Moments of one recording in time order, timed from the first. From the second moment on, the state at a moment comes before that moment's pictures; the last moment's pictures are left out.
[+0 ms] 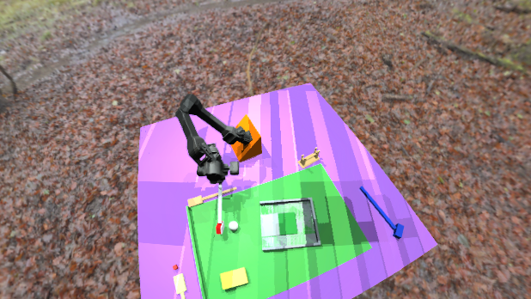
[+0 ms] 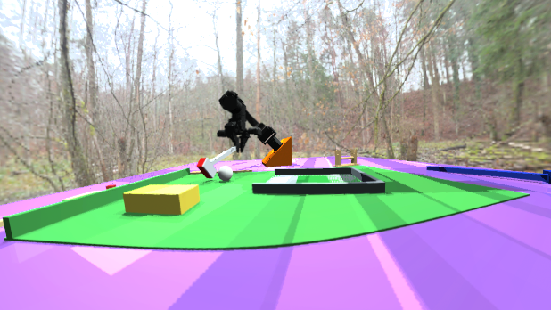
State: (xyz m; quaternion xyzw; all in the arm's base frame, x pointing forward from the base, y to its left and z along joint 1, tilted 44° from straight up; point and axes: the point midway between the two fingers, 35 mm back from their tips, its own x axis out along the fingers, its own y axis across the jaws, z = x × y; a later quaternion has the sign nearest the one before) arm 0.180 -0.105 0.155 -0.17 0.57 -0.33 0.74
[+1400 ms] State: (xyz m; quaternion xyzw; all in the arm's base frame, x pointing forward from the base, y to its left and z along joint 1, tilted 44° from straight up) arm 0.212 -0.048 0.101 -0.16 0.57 -0.32 0.74
